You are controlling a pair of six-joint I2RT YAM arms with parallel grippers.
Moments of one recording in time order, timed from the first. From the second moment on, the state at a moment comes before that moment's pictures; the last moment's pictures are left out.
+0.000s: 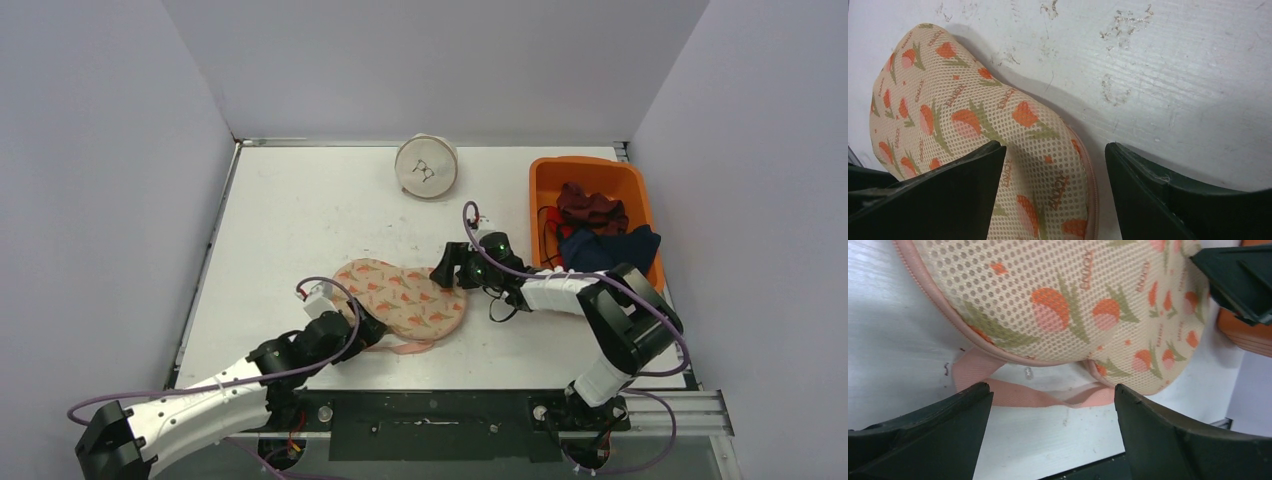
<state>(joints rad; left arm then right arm) -0.93 0.63 0.23 -0.34 -0.34 -1.25 0.59 1.63 0.67 0.35 -0.21 0.54</state>
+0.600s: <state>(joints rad) -0.67 1.04 0.31 0.00 -0.21 -1.09 0.72 1.26 0.26 0.44 -0.09 0.71</state>
